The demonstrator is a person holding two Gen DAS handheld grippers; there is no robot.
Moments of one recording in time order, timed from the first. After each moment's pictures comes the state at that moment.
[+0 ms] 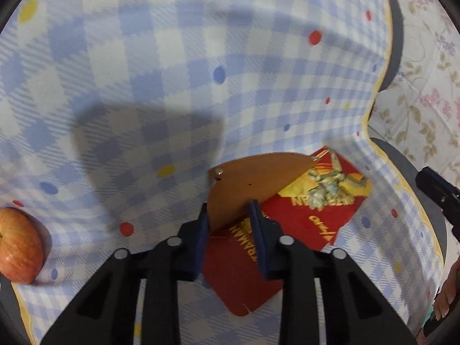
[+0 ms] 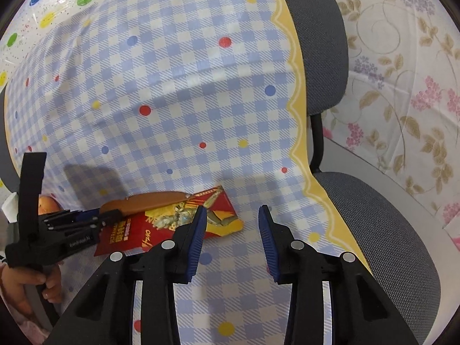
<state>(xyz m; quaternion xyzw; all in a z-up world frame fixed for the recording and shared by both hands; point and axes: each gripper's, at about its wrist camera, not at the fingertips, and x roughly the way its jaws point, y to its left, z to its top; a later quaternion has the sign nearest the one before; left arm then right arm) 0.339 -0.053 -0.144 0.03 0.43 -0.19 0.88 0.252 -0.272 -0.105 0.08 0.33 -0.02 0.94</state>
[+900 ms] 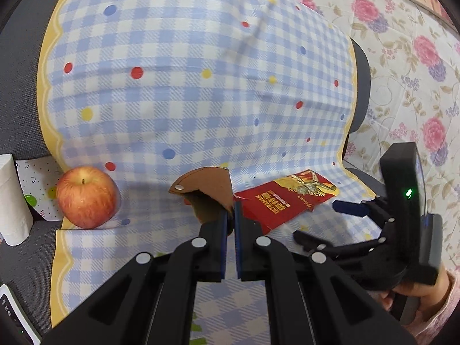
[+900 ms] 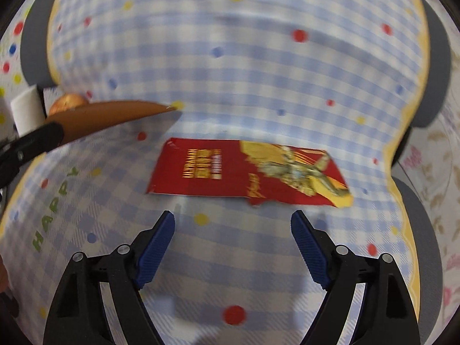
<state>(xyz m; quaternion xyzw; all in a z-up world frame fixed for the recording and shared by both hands) 0.235 0.037 -0.106 -0.04 0.32 -0.18 0.93 0.272 -0.126 -0.147 -0.10 0.42 0.07 0.90</state>
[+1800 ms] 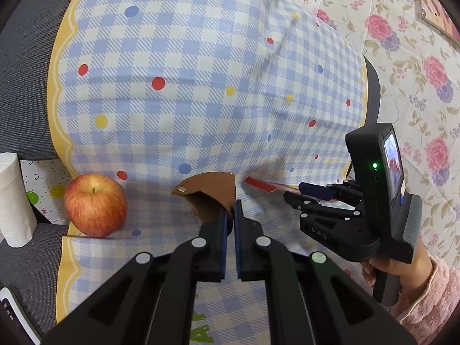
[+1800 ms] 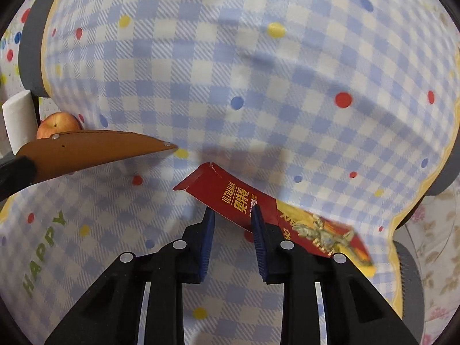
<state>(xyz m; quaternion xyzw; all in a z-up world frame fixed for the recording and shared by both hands) 0.245 0.052 -0.097 -0.07 0.31 -0.16 0.93 0.335 -0.116 -0.118 -0.14 0.37 0.09 0.91</state>
